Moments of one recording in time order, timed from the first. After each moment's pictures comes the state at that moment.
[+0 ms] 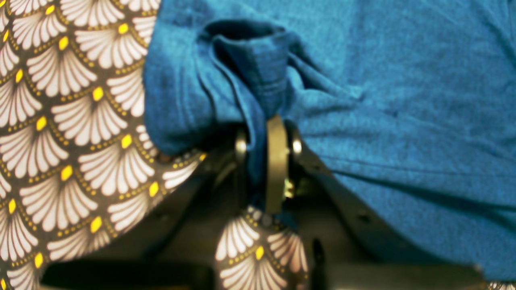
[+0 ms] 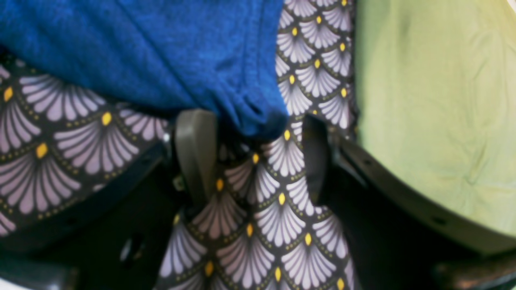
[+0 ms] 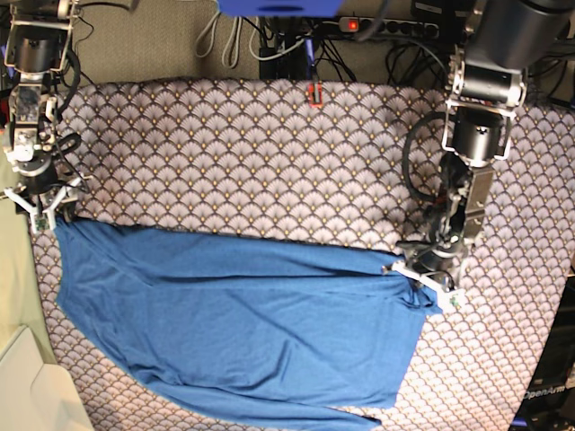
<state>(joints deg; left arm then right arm) -25.6 -13.5 8.8 43.2 -29.8 -1.0 14.6 0.7 24.5 16.3 60.4 -8.0 17.9 -3.4</state>
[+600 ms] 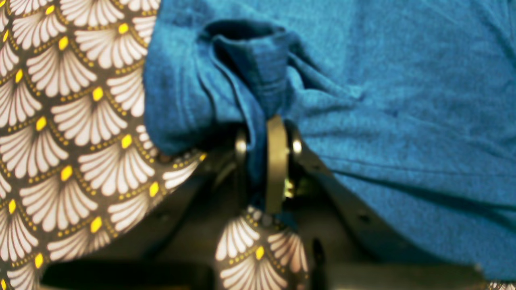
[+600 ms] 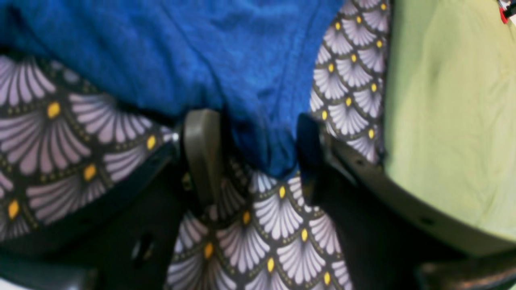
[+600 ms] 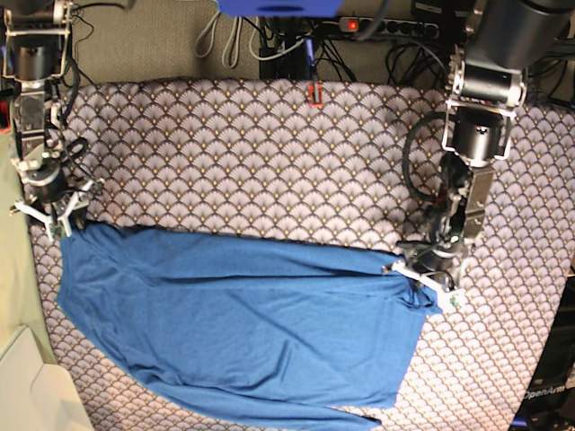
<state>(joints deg) -25.5 -13.5 8.8 43.2 -29.8 -1.0 14.6 2.8 26.3 8.8 59.0 -7.9 17.5 -2.6</state>
